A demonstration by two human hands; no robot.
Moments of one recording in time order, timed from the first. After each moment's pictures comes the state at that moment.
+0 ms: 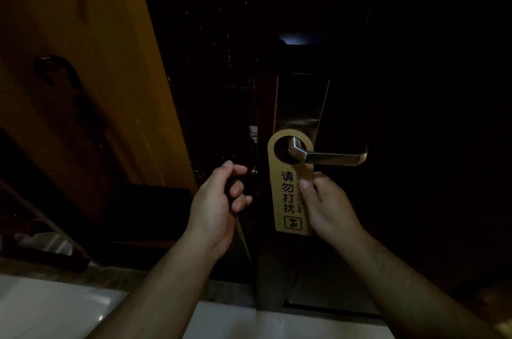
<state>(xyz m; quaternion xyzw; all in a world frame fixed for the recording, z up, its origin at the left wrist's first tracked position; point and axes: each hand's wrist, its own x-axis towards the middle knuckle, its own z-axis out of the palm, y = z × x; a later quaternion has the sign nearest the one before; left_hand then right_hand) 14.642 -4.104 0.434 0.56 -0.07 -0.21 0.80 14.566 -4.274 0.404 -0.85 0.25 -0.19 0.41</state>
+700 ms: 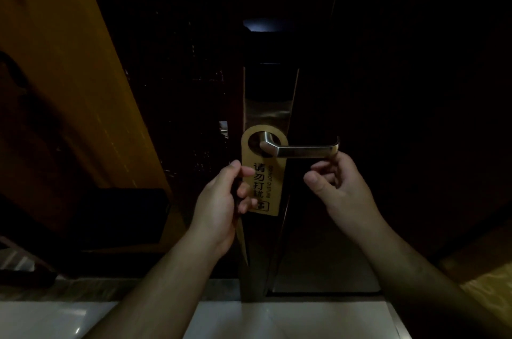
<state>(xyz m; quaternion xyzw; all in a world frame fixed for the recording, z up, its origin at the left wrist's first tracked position) 14.632 -4.143 0.425 0.58 -0.10 -0.29 0.76 14.517 -4.307 0.427 -0.80 0.22 -0.26 0.50</state>
